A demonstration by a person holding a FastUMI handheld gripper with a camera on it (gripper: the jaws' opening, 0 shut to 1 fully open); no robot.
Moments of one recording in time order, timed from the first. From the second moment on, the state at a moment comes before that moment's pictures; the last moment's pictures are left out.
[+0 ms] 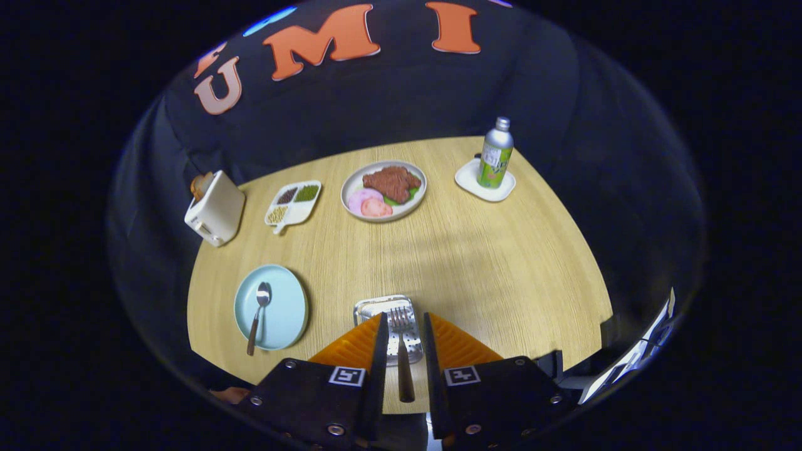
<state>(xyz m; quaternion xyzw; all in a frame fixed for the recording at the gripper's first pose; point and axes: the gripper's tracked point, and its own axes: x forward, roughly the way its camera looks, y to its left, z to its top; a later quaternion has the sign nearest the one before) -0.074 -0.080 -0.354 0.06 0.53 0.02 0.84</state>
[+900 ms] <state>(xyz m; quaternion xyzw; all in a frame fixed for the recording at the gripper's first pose) 0.037 -0.047 -0.118 0.01 0.03 -0.02 1.00</state>
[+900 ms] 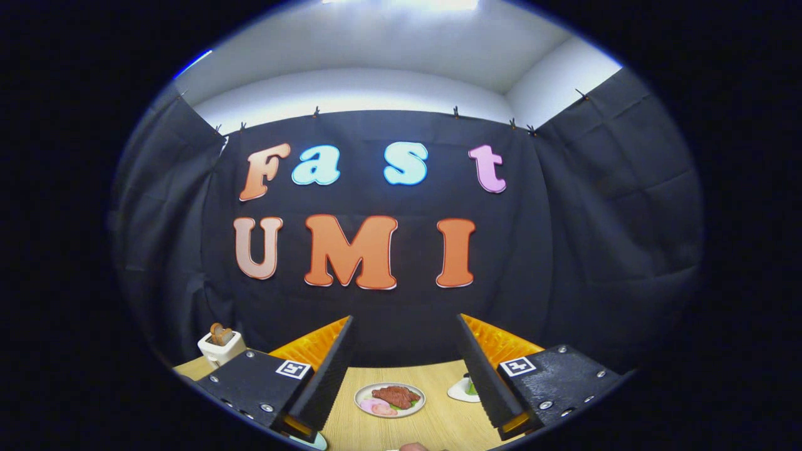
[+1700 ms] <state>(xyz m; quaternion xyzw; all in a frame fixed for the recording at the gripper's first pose) 0.020 0.136 -0.182 0.00 0.13 0.09 0.99</state>
